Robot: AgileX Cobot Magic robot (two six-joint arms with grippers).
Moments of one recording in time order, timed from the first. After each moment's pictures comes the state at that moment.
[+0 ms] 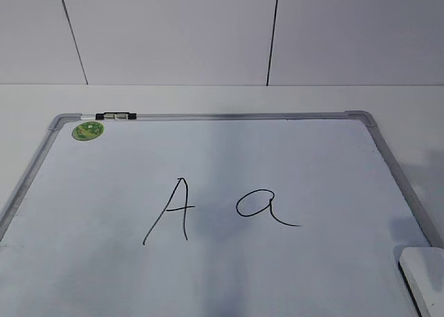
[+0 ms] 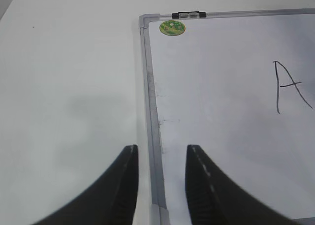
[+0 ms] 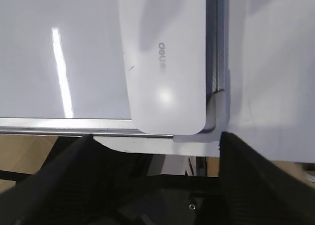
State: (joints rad) left arm 0.01 0.01 -0.51 -0.14 1.10 0.06; right arm 0.00 1.01 -0.68 0.17 1.23 -0.05
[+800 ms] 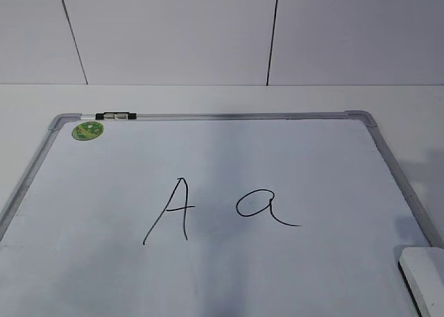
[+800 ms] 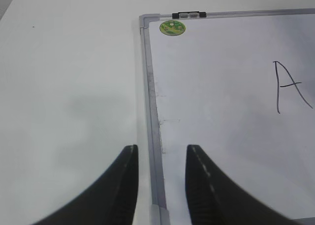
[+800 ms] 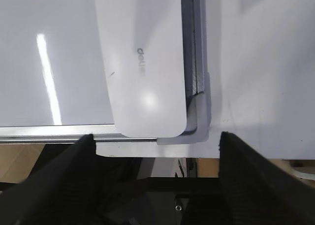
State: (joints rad) left arm 0.01 0.01 -0.51 -0.14 1.10 0.06; right arm 0.00 1.01 -0.69 0.11 1.23 -0.01
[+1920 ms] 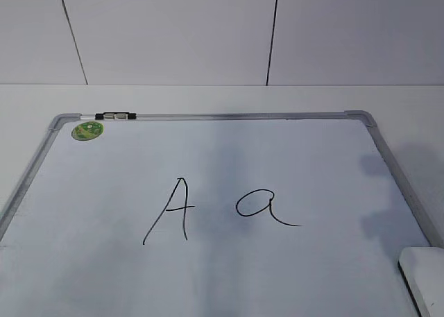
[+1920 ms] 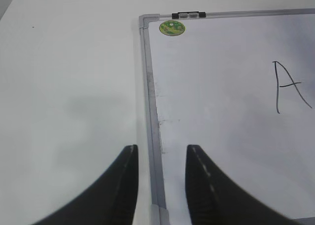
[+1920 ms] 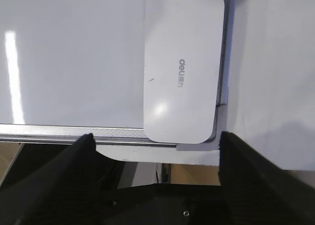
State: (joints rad) left arm 0.01 0.01 -0.51 -0.14 1.10 0.06; right arm 0.42 1.04 -0.77 -0.06 1.23 0.35
